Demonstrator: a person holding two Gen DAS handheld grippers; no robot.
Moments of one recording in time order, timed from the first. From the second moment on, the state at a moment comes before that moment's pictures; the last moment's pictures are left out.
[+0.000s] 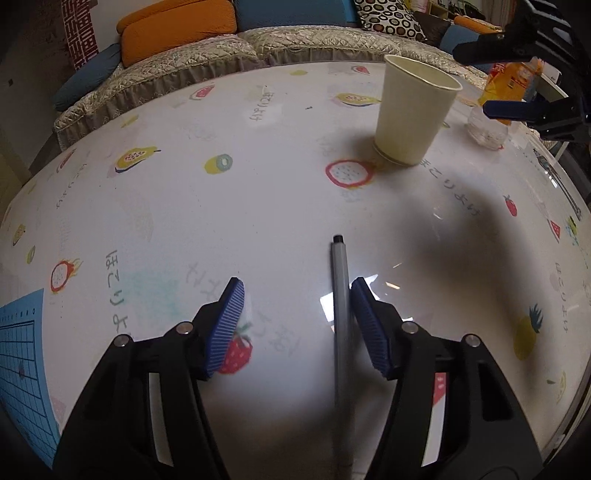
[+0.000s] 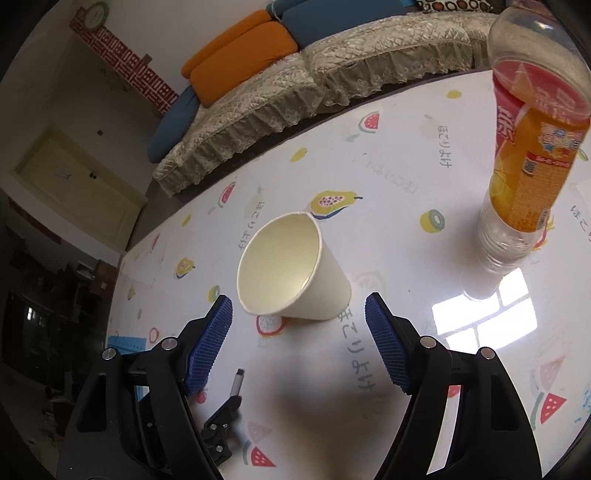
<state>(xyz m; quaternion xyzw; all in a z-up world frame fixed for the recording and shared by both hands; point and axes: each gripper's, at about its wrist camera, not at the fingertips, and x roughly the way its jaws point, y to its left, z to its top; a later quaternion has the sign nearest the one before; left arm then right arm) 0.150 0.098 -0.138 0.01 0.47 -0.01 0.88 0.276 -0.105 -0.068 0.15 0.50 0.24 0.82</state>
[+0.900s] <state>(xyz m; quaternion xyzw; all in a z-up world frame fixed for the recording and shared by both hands) 0.138 0.115 -0.089 -0.03 0.44 -0.01 0.90 0.241 -0.124 -0.044 0.18 0.48 0.25 0.82</state>
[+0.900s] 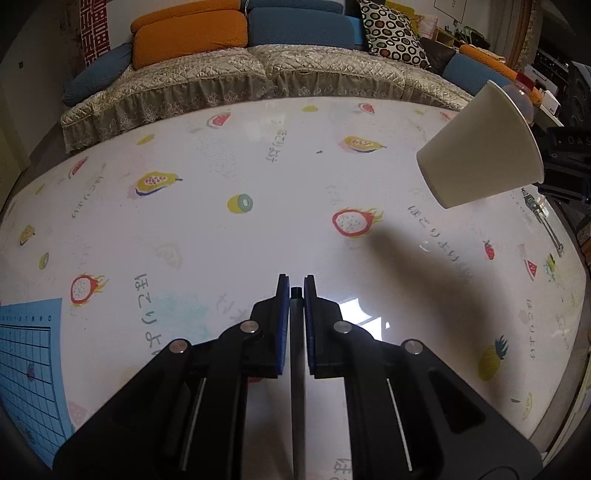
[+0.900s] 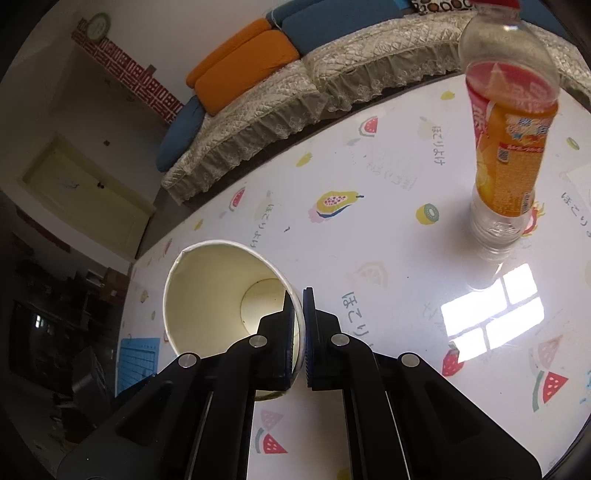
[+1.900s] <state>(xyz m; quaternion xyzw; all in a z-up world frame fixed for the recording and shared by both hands) 0.016 -0.097 0.045 0.04 0.35 -0.16 0.92 -0.004 -0.392 0.076 0.23 0.37 0.15 0.89</state>
